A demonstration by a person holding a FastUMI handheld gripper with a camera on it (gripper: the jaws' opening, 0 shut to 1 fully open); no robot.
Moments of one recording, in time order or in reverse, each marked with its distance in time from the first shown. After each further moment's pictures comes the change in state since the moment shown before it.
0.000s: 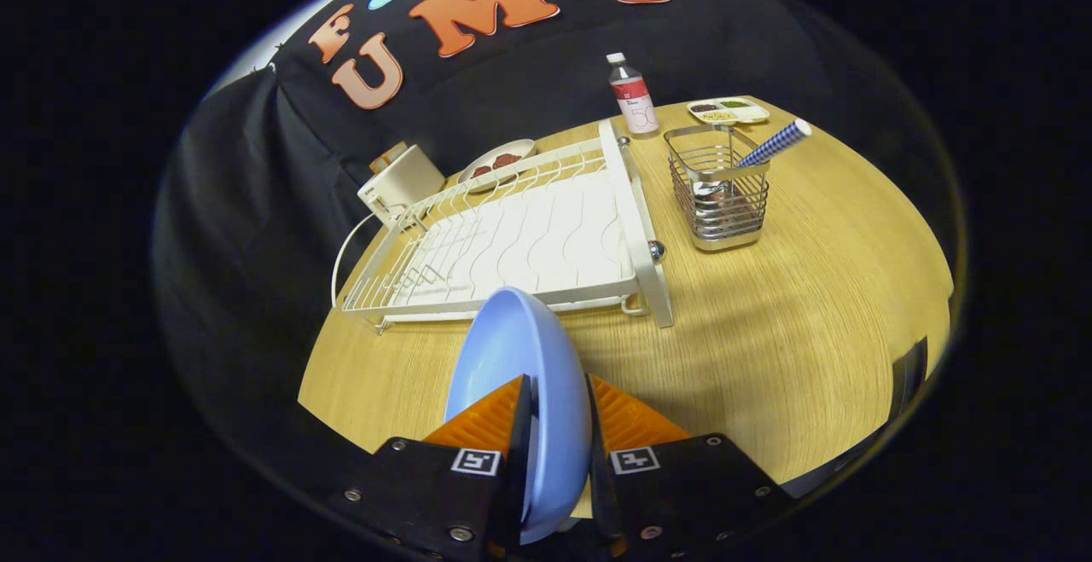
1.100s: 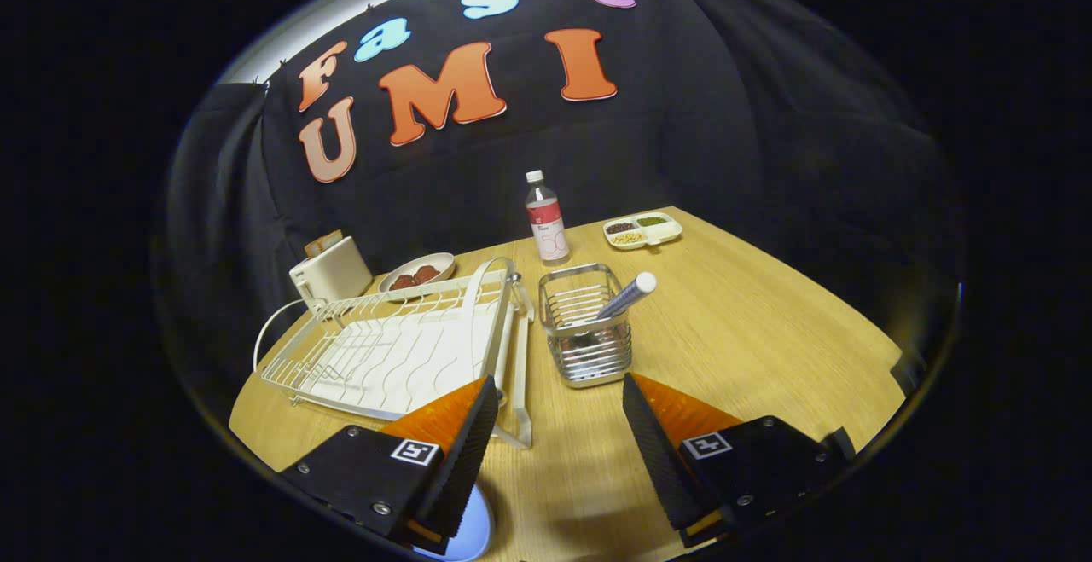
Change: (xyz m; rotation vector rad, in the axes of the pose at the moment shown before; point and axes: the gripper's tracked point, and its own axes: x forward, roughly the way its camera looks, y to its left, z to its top) arm -0.020 -0.109 0.113 -0.021 -0.439 -0.260
